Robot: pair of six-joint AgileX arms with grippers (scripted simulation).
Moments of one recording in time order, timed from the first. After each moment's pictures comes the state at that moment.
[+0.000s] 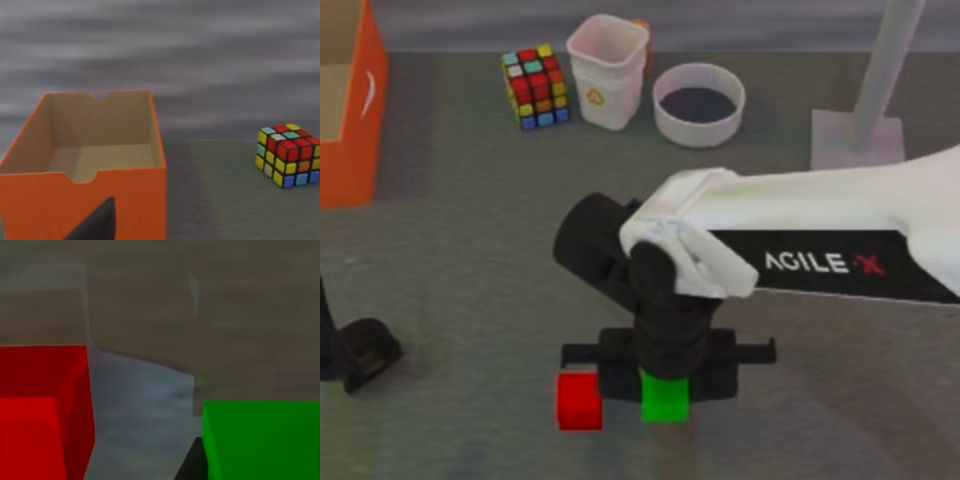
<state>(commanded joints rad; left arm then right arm) 0.02 0.00 0.00 0.00 0.00 0.00 0.90 2.13 1.45 -0.87 0.01 0.92</state>
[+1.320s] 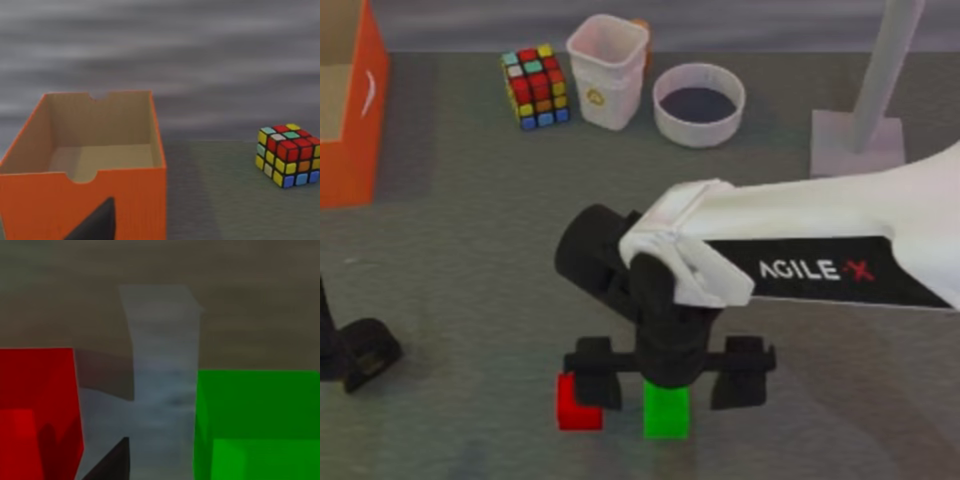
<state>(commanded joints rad) 0.02 0.00 0.00 0.00 0.00 0.00 0.91 2.14 1.43 -0.85 0.01 0.92</state>
